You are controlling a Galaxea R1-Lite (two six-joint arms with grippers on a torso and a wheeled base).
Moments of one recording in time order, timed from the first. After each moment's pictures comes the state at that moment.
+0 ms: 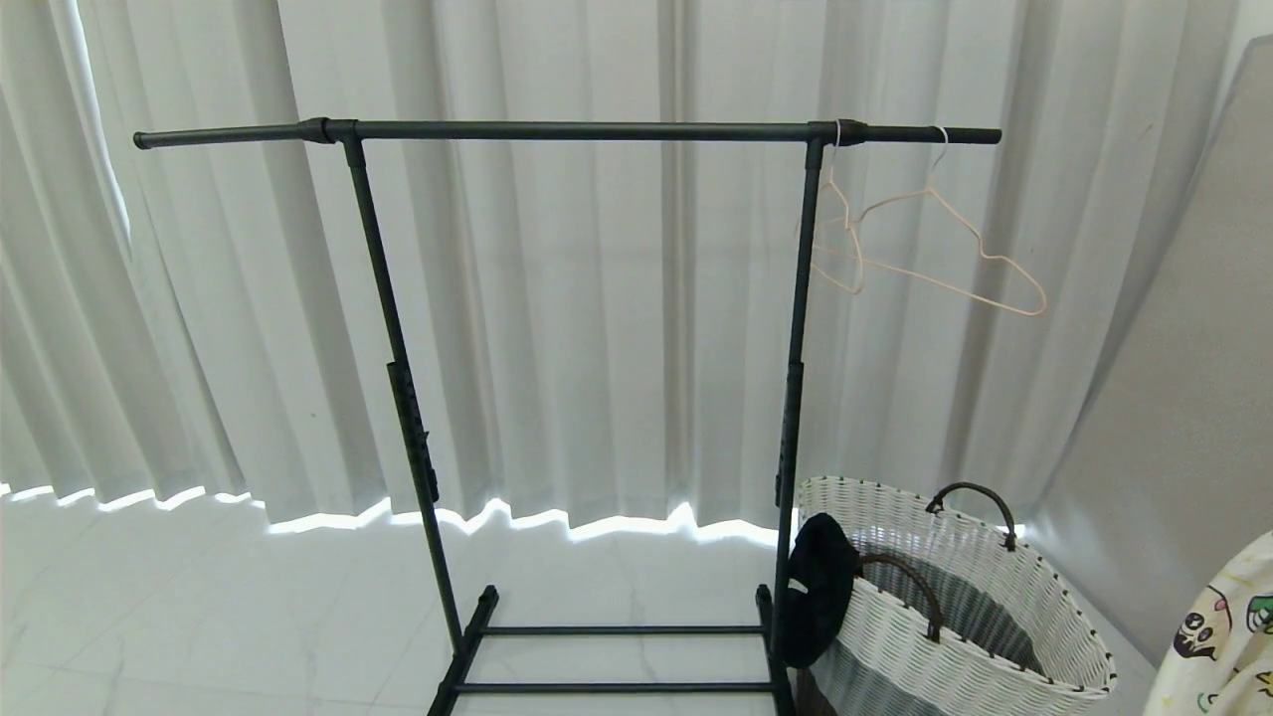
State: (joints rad) left arm -0.01 0.00 0.00 0.02 -0.03 0.06; right arm 0.06 0.89 -0.70 0.27 0.05 -0.73
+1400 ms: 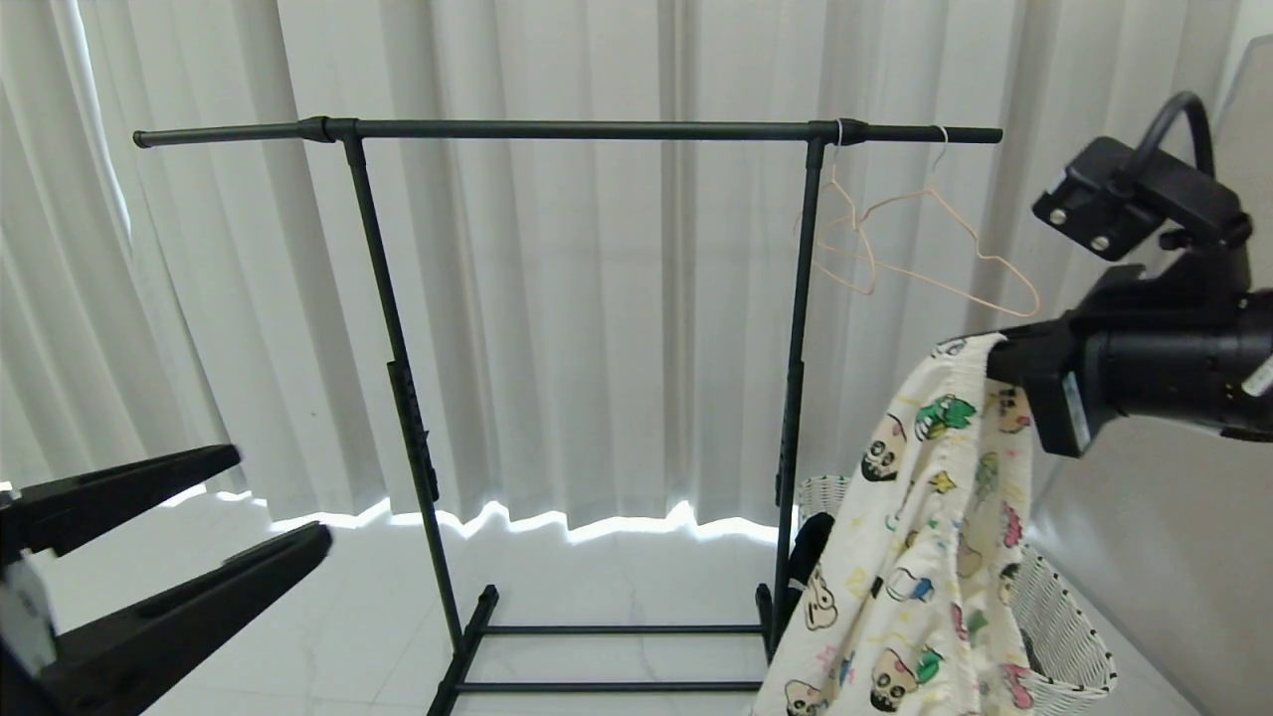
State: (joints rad) left arm -0.47 0.85 -0.55 -0.18 -0.17 -0.01; right arm 0.65 1.40 -1.19 0.16 -0.02 -0.26
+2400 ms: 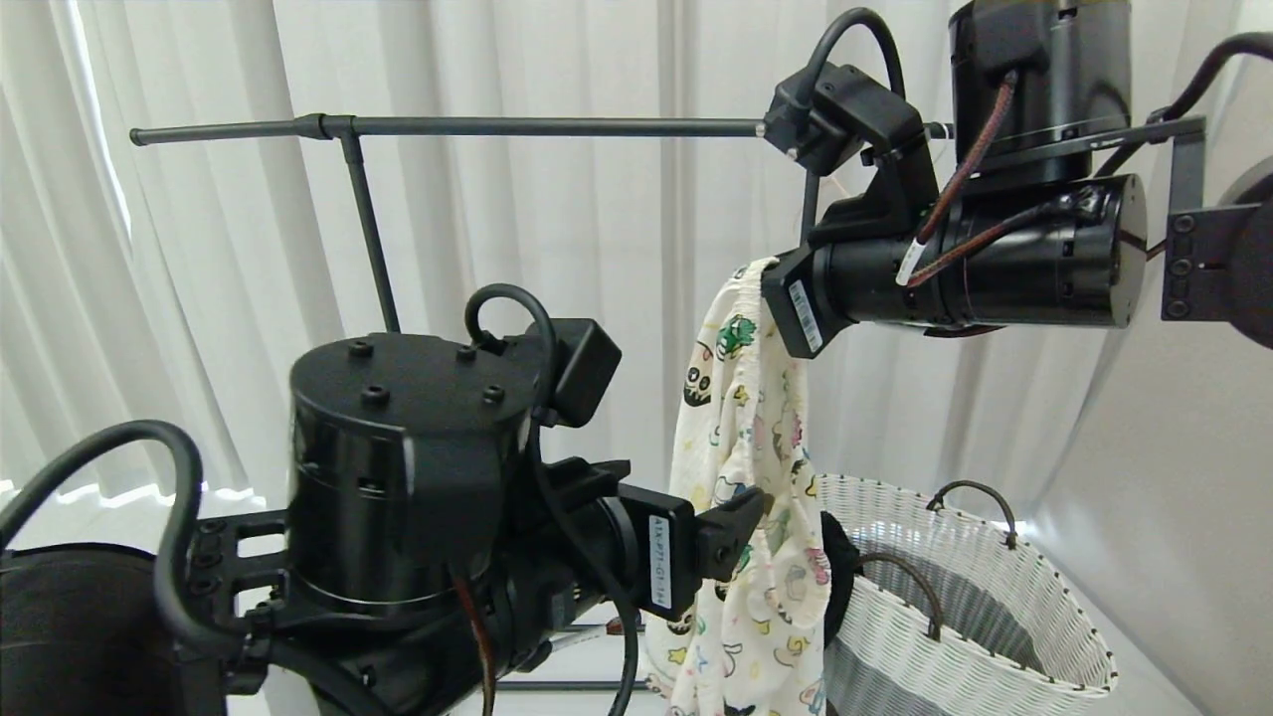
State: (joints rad) left arm -0.93 1.57 -0.84 -0.36 0.25 -0.32; right arm 0.83 1.76 -1.63 0.14 -0.07 -0.25
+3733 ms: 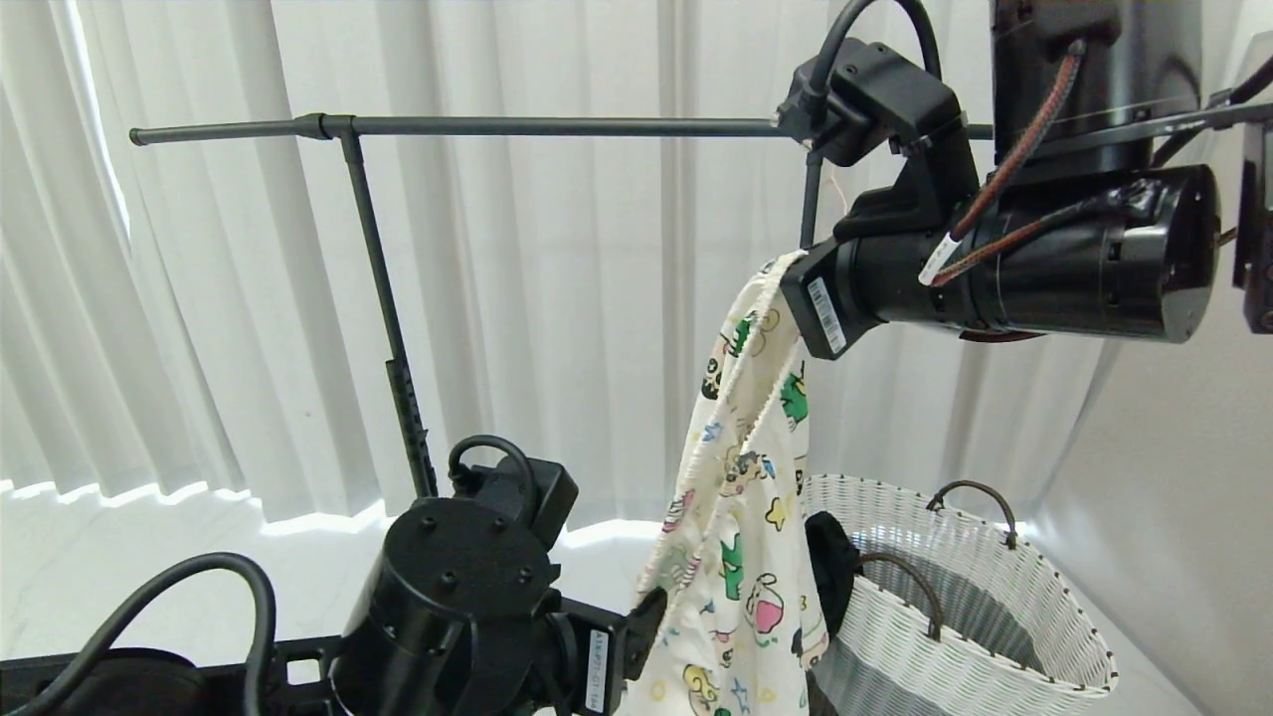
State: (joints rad) left arm -0.93 1.58 -0.60 -0.36 0.37 -0.37; right arm 0.88 1.70 -1.58 0.15 -0.25 -0.25
